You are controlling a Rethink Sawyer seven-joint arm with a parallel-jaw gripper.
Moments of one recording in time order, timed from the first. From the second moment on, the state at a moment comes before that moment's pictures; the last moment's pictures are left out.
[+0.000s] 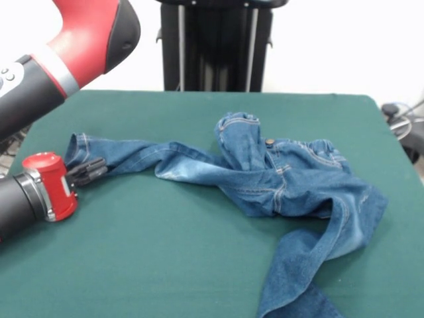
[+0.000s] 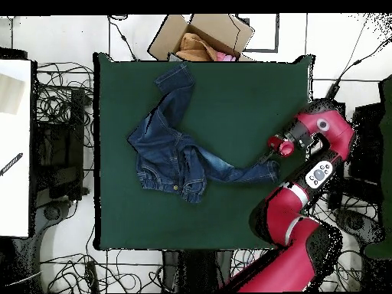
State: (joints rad) arm -1.01 0.39 1.92 0.12 -2.09 2.78 -0.25
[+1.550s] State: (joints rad) arm -1.03 0.42 2.00 0.23 -2.08 2.70 -0.27
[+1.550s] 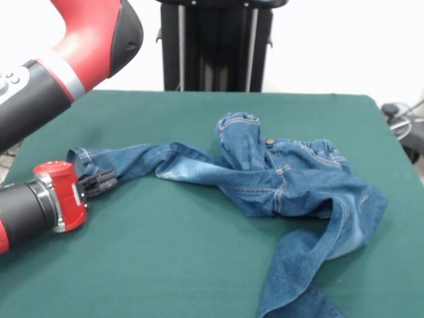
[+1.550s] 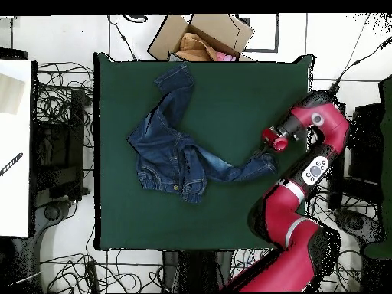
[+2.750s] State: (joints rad) arm -0.93 0.30 1.95 0.35 -2.53 2.60 -0.99
